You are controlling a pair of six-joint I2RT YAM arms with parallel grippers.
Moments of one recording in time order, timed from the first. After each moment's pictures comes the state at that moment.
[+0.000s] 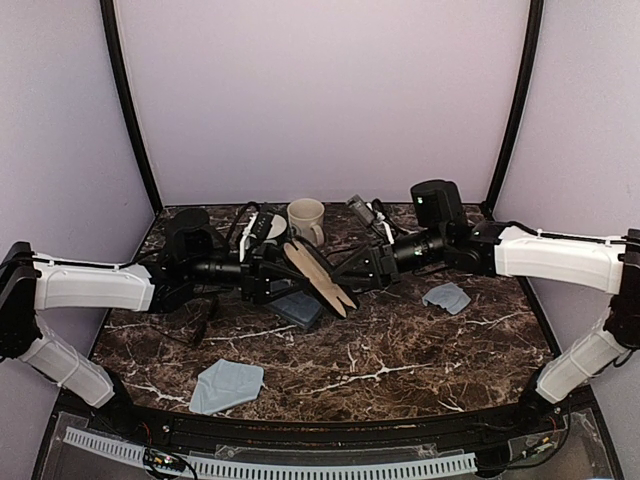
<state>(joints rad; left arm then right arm) -0.75 1.41 0.75 0.57 0.84 -0.34 0.77 1.46 1.05 -0.05 -0.83 0.28</state>
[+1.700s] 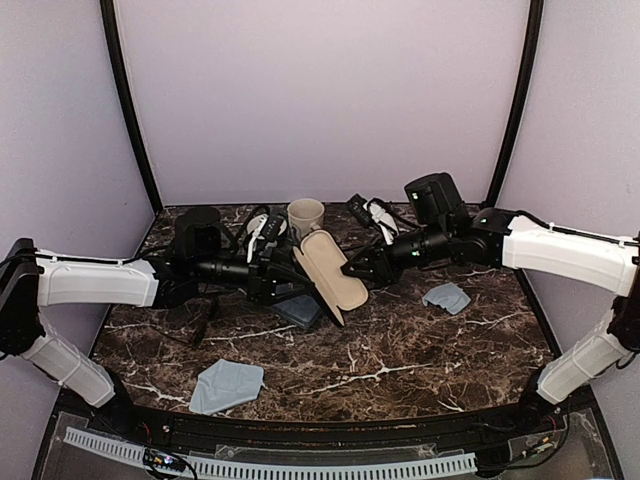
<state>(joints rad) -0.75 1.44 0.80 0.44 0.83 -0.32 0.83 1.43 1.15 -0.34 -0.43 0.06</state>
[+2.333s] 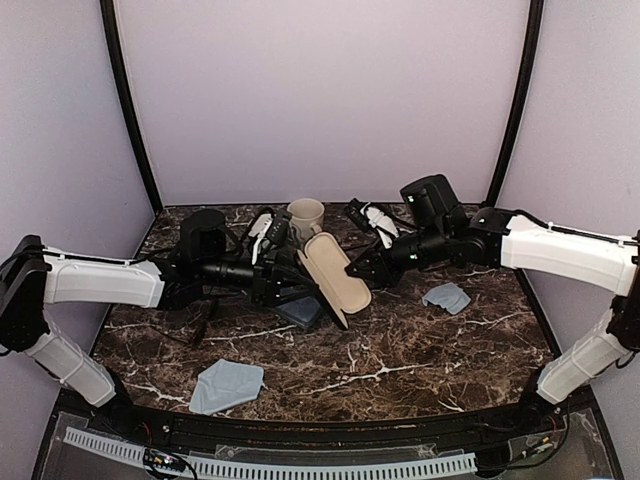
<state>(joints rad) -0.76 1.47 0.80 0.48 0.83 -0.36 0.84 1.44 1.17 -0.39 -0.33 0.01</state>
